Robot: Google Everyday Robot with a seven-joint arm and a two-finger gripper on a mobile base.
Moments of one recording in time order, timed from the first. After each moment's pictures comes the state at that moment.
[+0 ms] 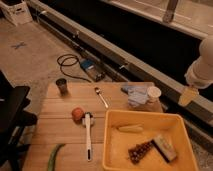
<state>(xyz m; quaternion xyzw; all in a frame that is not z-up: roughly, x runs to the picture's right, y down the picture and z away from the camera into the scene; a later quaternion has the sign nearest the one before) 0.348 0.009 0.595 -0.20 0.08 0.20 0.95</state>
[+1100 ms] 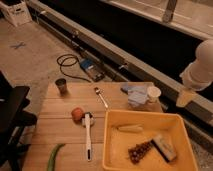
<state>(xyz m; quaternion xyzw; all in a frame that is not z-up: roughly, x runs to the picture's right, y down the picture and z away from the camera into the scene) 0.321 0.010 0.603 -0.18 0.05 0.14 0.97</state>
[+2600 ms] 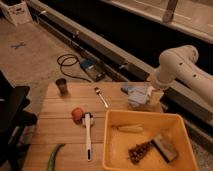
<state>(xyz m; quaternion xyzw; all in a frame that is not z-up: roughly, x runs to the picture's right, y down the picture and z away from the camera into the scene) 0.236 0.021 0.730 -0.24 -0.05 0.03 0.97</state>
